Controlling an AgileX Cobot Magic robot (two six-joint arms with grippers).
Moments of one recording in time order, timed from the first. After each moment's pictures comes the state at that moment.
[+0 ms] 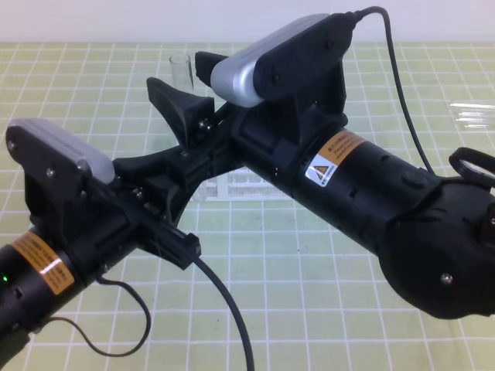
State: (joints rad) left arm -0.65 1.10 -0.50 0.27 -0.53 -0.30; right arm 0.95 1.45 -1.05 0.25 -0.40 -0.17
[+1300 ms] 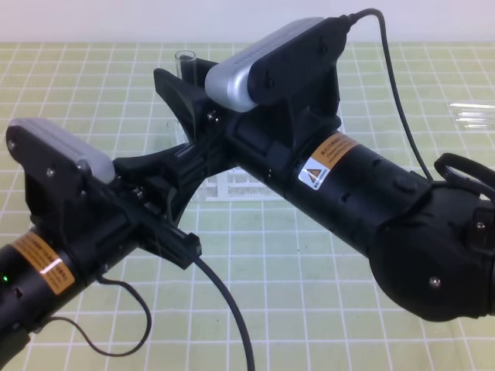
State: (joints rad) left arm -0.65 1.10 -0.50 0.27 -0.53 -0.31; right arm 0.95 1.47 -1.05 0.25 -0.45 -0.17
